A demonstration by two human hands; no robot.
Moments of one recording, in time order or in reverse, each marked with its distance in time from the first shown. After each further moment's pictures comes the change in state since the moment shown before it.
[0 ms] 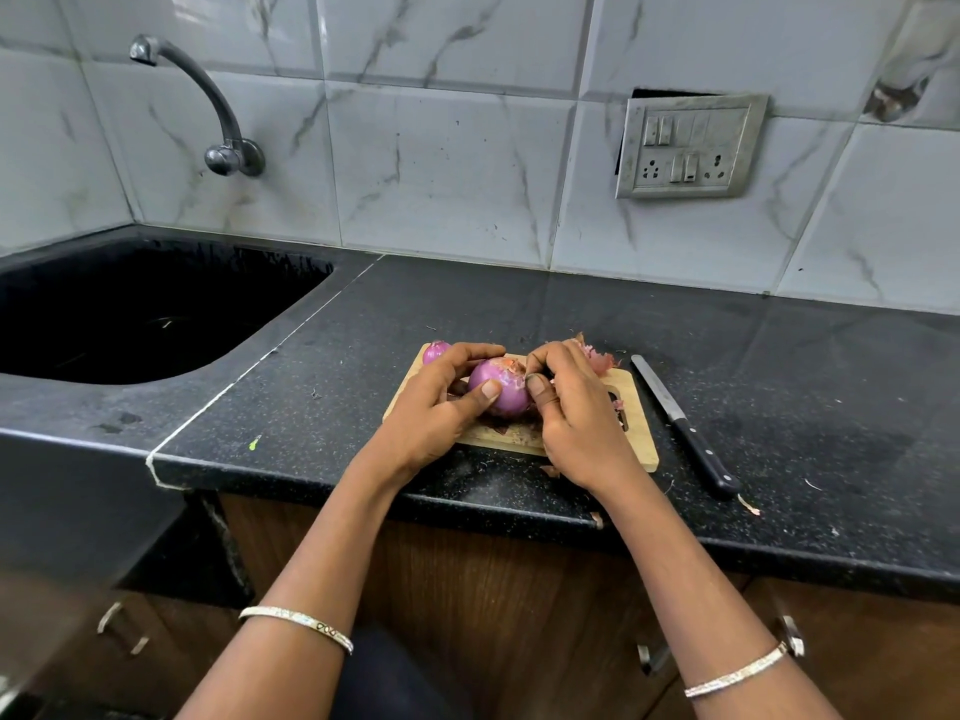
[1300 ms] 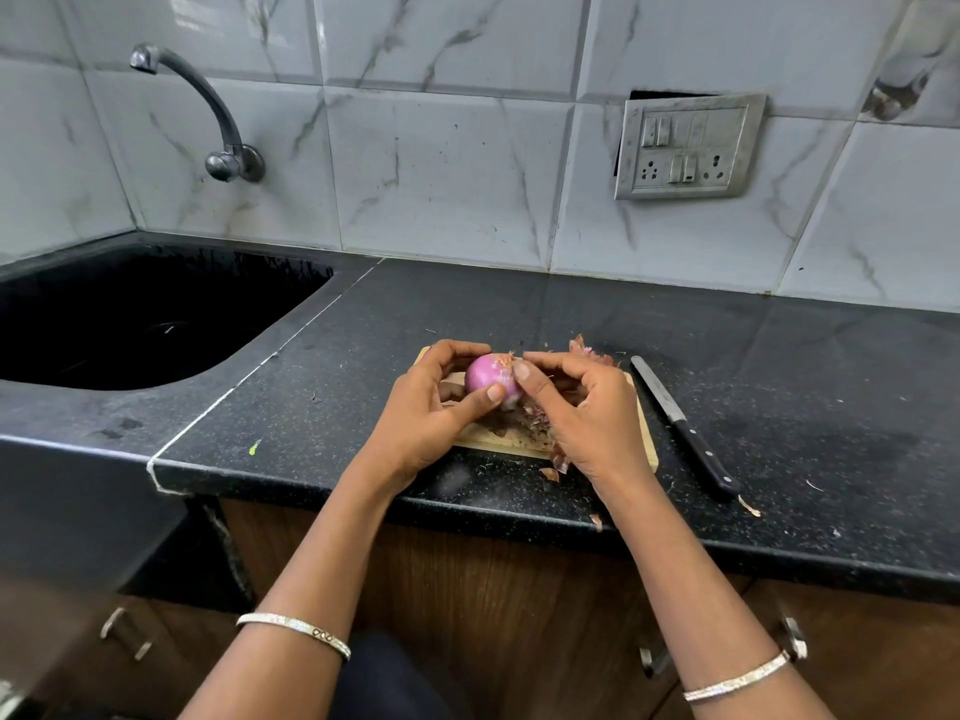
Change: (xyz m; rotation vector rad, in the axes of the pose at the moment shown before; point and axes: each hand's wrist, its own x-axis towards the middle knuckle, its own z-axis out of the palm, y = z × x) left_hand -0.002 0.002 0.000 -0.004 0.074 -0.014; right_hand -0.003 -0.009 -0.008 0.203 0.181 0.218
